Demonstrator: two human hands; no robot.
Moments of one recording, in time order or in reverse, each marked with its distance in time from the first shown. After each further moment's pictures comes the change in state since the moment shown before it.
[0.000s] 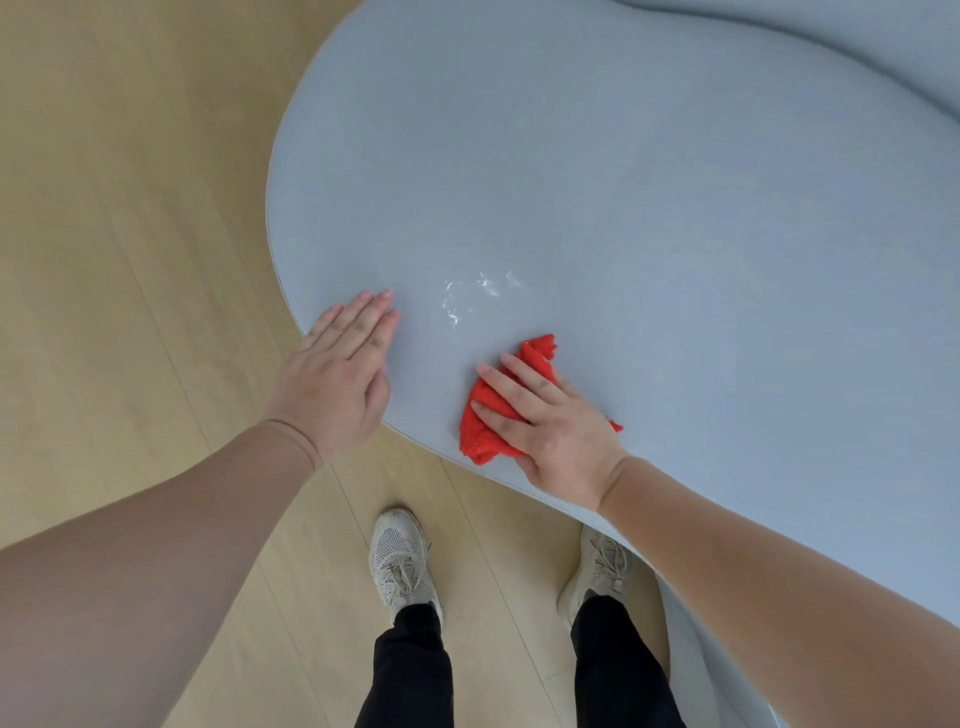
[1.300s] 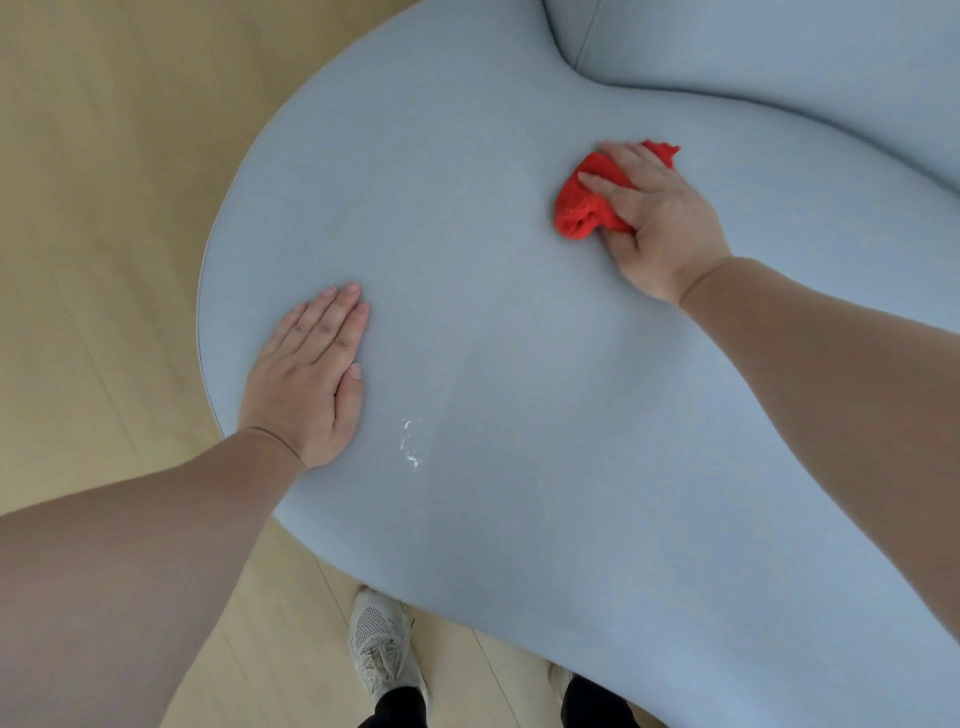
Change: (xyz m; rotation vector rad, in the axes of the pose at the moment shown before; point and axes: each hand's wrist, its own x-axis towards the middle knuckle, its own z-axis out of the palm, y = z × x) left_hand 0.120 -0.044 0.024 -0.082 0.023 -0.006; right_hand 0.135 0.258 -0.111 -0.116 0.139 0.286
